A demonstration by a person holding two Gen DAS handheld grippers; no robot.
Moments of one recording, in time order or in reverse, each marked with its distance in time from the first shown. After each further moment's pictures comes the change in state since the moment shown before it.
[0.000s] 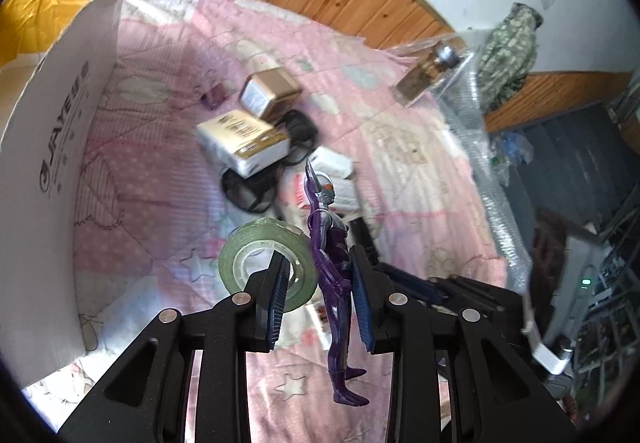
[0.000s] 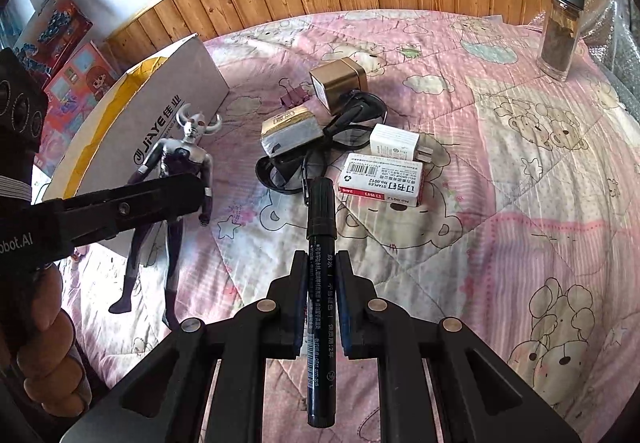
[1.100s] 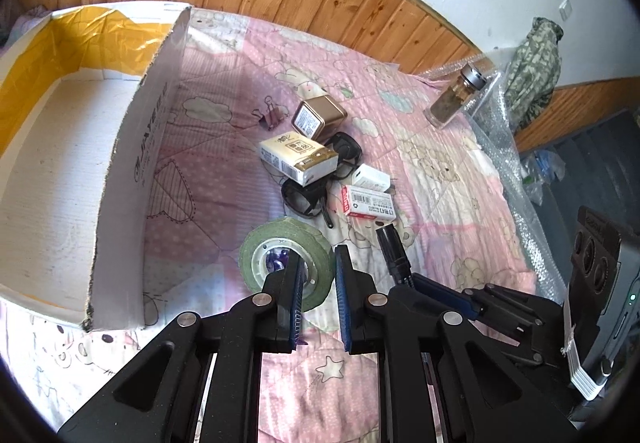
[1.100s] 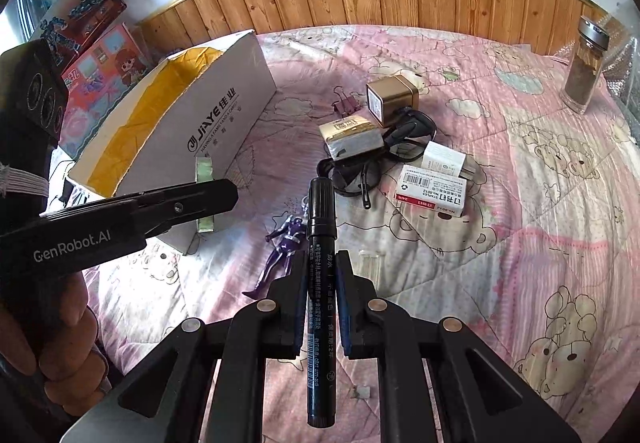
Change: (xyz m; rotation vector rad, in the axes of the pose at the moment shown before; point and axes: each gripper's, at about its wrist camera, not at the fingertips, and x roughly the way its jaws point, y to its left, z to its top) left arm -0.050 0.004 -0.016 0.003 -0.123 0.101; right arm -0.021 0.050 -0.003 -0.099 -0.032 0.029
